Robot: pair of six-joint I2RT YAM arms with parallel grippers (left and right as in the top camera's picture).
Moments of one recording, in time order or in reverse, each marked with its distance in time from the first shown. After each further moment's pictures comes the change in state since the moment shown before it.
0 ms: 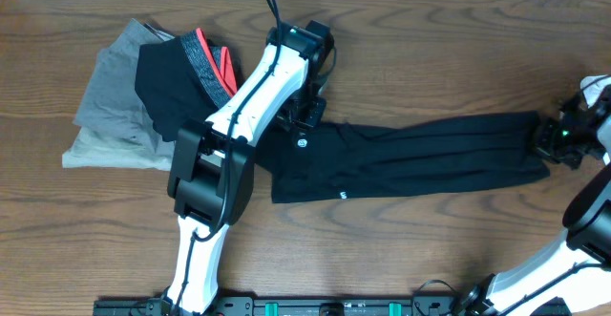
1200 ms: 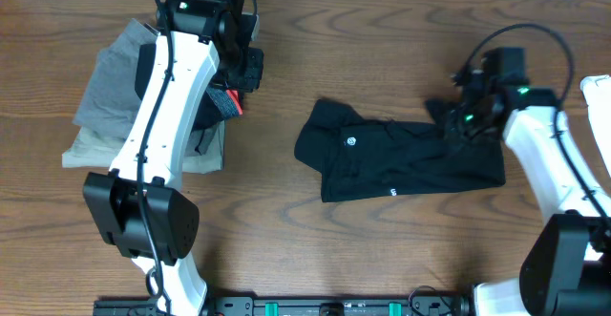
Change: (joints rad) left arm 0.245 -0.294 0.021 0.035 0.000 0.000; right arm 0.625 -0.369 -0.167 -0.050 0.055 0.101
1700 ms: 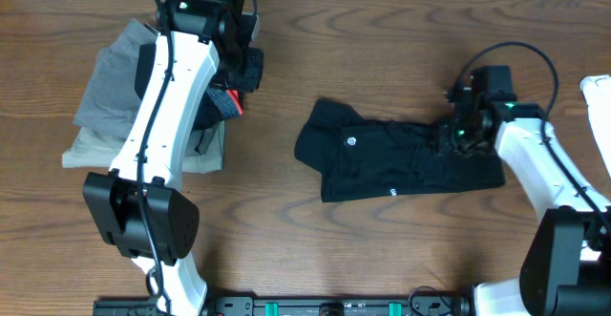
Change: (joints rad) left arm 0.000 0.000 0.000 0.000 0.000 0.000; right arm -0.041 0.000 -0.091 0.066 0.024 0.011
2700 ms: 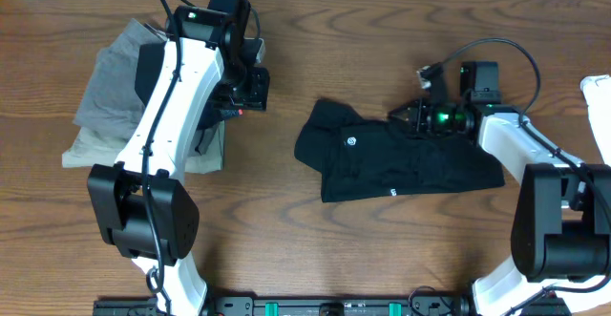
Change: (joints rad) left arm 0.000 0.000 -0.121 -0.018 0.115 -0.030; right arm 0.044 0.166 -0.037 0.463 -0.695 0.081
